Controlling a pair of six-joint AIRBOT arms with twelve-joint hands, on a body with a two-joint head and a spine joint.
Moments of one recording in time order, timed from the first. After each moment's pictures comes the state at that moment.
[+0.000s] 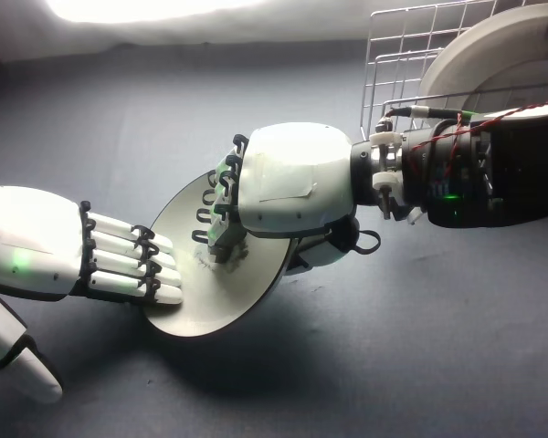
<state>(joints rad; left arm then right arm) 0.67 -1.11 1.67 1.59 -1.09 -0.10 -0.39 -1.52 1.52 -1.12 0.57 -0.25</state>
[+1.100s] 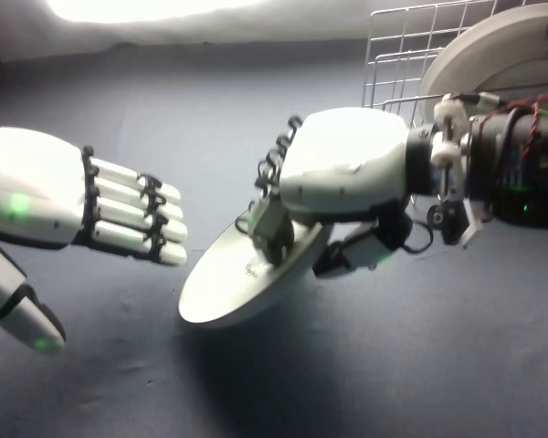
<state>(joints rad) 0.45 -1.05 1.64 1.68 -1.11 -0.17 -0.36 -1.29 1.25 -0.87 0.51 -0.25</state>
